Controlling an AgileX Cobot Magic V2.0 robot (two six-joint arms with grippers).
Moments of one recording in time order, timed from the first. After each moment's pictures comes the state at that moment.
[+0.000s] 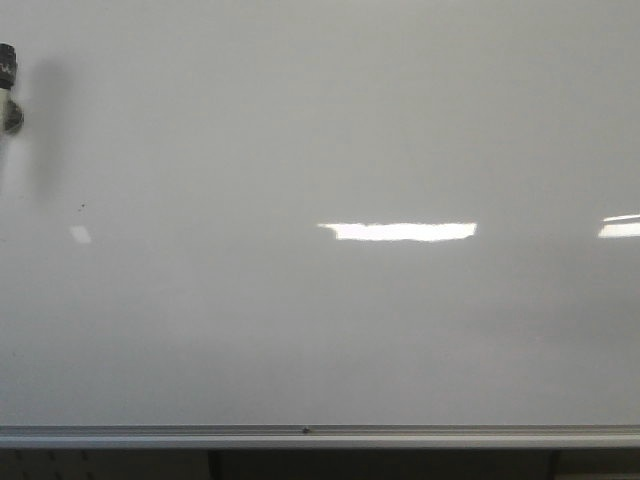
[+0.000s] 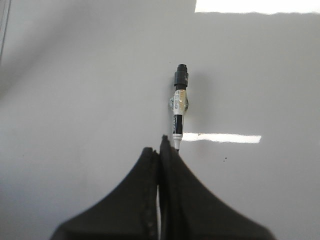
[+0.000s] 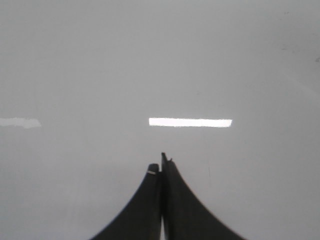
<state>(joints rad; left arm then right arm) 0.00 -0.01 0.01 -0.04 0.03 0.03 0.00 -0.01 0.03 0.06 0.03 -0.01</state>
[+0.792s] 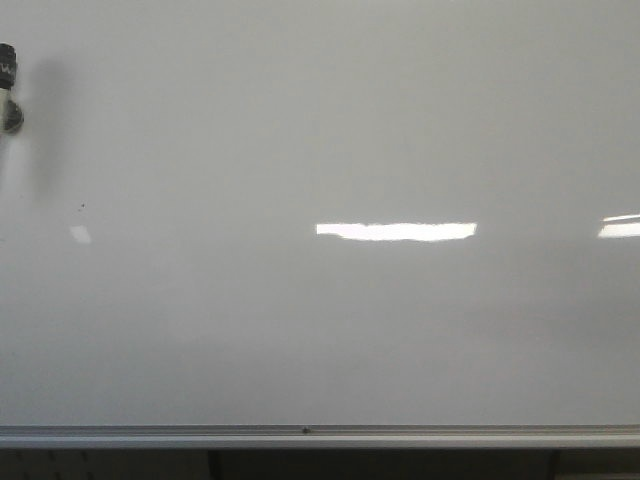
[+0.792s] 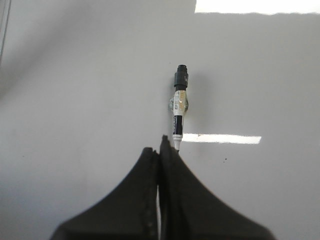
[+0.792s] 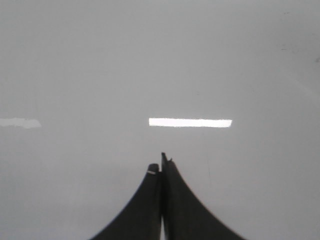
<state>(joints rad) 0.00 -0.01 0.01 -0.04 0.02 0.03 0.00 -0.01 0.03 0.06 0.03 -0.01</state>
